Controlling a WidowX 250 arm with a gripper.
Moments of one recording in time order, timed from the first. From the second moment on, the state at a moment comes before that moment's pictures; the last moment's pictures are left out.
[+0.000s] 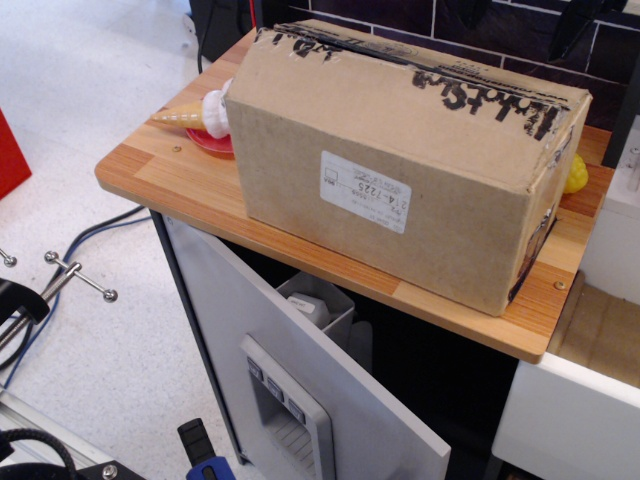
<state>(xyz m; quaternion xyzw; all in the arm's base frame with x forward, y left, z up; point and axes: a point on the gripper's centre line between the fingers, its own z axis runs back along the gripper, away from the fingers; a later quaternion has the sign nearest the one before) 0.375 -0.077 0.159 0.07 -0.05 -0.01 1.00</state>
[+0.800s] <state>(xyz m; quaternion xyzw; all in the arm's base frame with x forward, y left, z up) 0.373 -0.079 0.137 0.06 -0.01 -0.01 1.00</state>
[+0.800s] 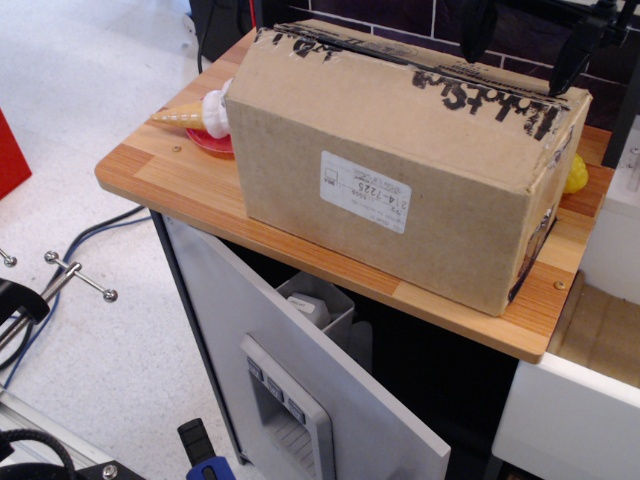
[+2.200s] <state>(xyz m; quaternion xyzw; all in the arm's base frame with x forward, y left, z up) 0.308 -0.082 0.156 0.08 0.01 0.06 1.00</state>
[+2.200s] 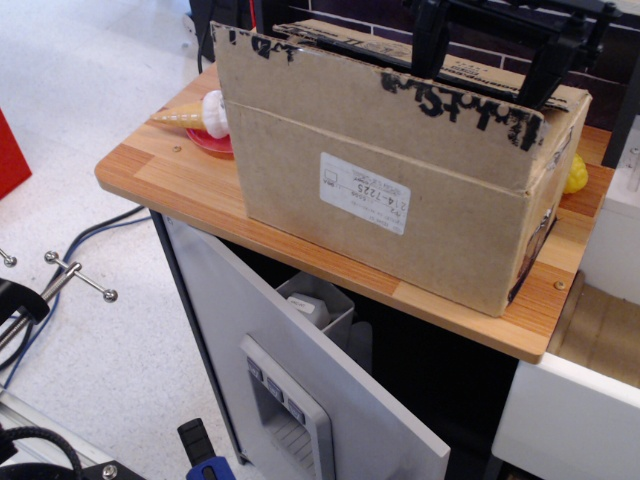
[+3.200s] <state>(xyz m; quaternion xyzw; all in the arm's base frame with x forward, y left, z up) 0.264 -0.086 0.135 0.04 -0.01 0.10 0.99</state>
